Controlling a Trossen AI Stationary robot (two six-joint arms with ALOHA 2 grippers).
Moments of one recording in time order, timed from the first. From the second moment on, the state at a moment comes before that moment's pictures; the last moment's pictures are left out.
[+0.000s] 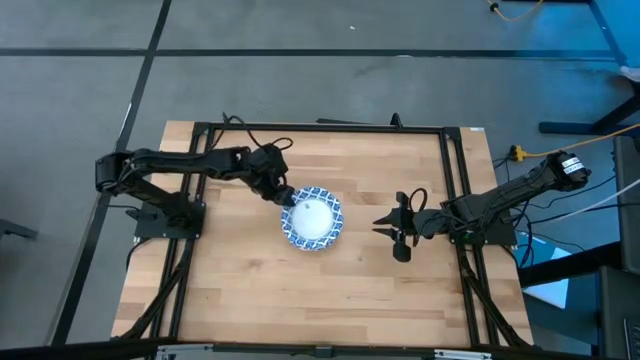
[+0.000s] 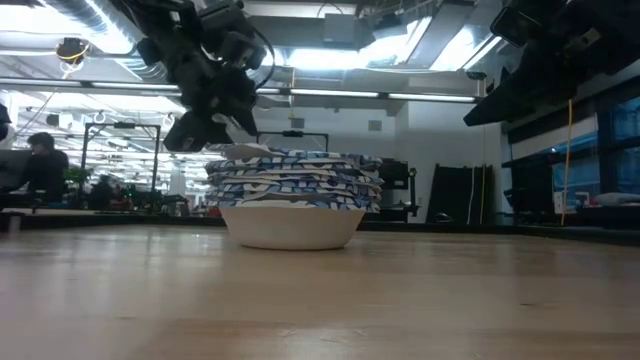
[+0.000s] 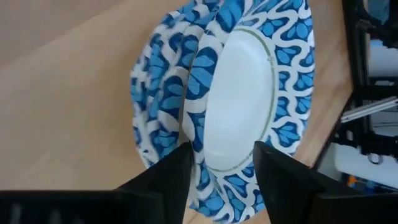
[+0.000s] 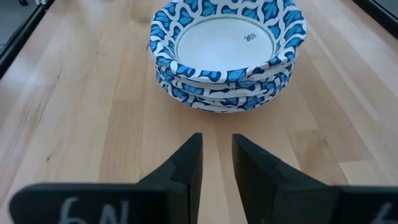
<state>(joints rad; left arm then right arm) 0.31 1.35 0.84 -0.40 0.40 -0.85 0.35 1.03 0.47 -0.03 0.37 0.26</state>
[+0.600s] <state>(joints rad) 0.31 1.01 0.84 -0.38 0.05 -0.50 0.32 0.92 0.49 -0.02 0.41 0.25</state>
